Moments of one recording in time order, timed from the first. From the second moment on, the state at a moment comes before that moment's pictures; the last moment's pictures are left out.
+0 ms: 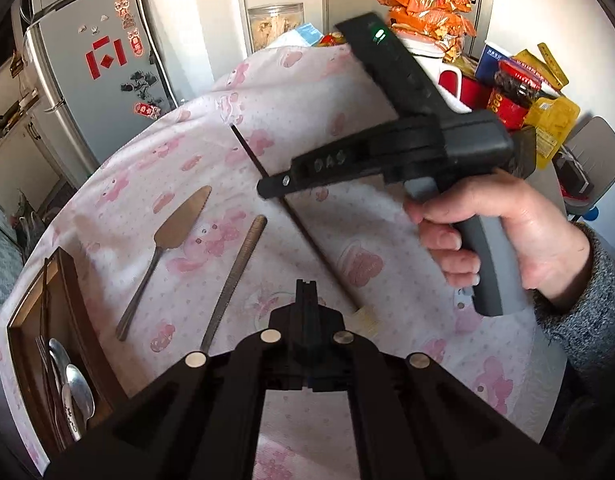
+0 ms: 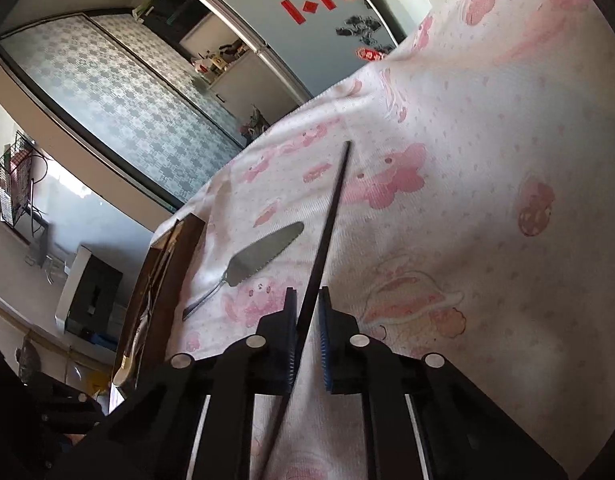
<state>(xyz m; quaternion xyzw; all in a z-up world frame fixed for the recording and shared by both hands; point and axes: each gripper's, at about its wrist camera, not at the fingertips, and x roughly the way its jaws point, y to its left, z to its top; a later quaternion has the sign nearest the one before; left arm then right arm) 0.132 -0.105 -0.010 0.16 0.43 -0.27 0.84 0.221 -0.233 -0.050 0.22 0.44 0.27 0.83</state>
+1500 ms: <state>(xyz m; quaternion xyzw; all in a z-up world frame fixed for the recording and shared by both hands) 0.096 0.014 0.007 0.12 0.44 -0.17 0.87 0.181 -0.086 0.032 0.22 0.40 0.41 0.79</state>
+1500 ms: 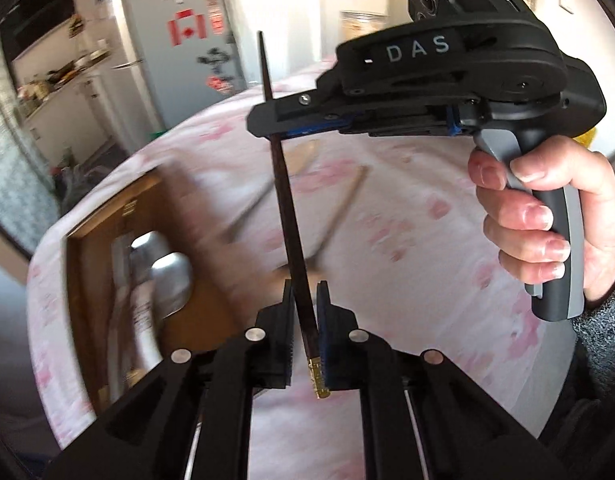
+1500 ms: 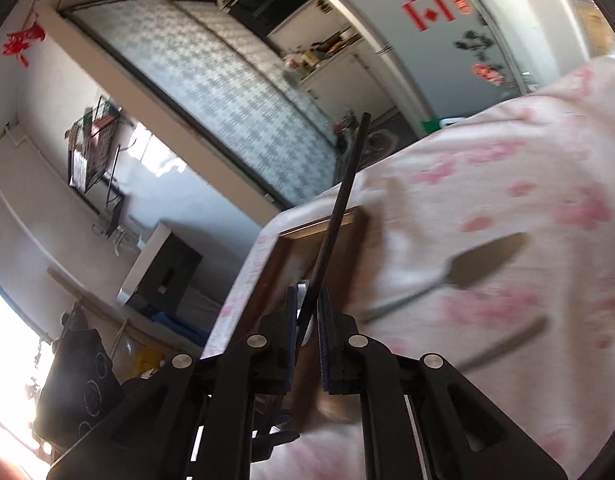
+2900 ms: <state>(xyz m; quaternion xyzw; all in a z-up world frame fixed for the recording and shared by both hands) 0.109 0.000 -0.018 0.17 0.43 -0.20 0.87 0.185 -0.186 -0.013 0.25 0.38 0.38 0.80</state>
